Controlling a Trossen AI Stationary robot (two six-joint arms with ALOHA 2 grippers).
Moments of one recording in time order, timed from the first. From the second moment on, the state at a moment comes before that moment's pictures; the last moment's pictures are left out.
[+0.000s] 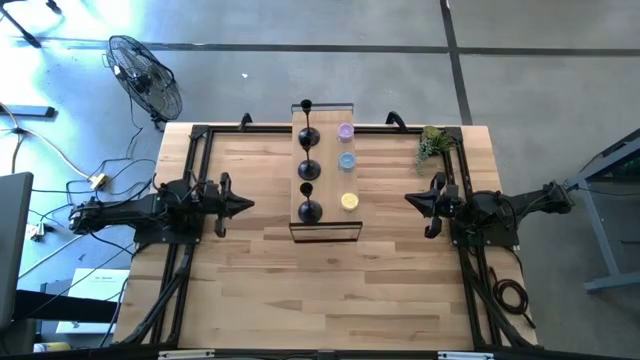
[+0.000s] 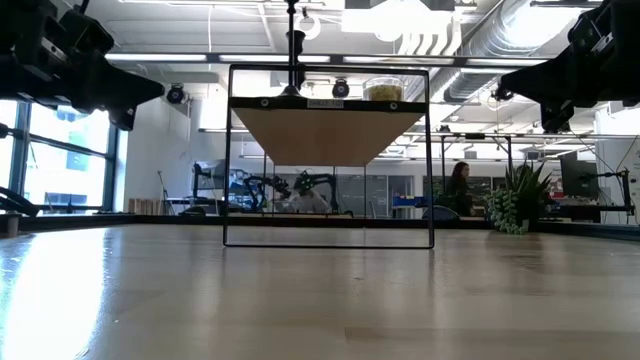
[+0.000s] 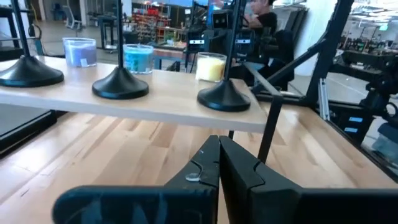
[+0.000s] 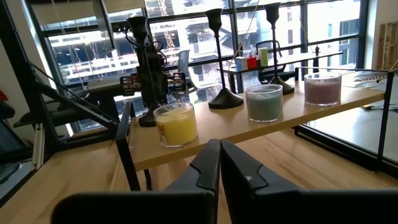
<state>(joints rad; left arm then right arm) 0.09 0.02 0.02 0.00 0.03 -0.11 0.23 0.01 0.01 0.08 0.49 0.13</state>
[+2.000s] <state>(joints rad) 0.09 0.02 0.02 0.00 0.03 -0.11 0.23 0.01 0.01 0.08 0.49 0.13</state>
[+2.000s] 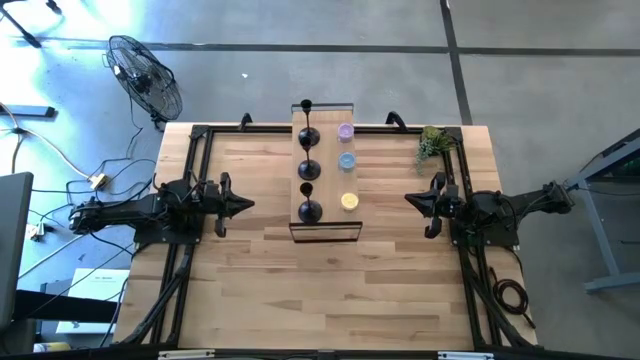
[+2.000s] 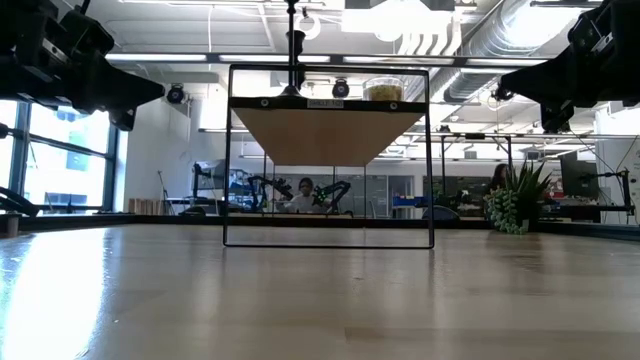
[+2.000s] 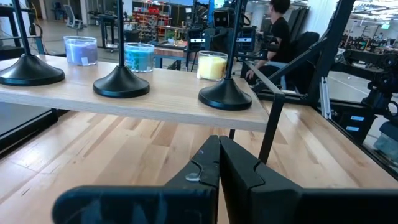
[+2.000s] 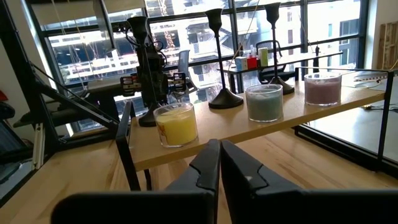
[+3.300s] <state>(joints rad) 0.09 0.02 0.02 0.00 0.03 -0.11 0.23 0.01 0.01 0.08 0.49 0.13</state>
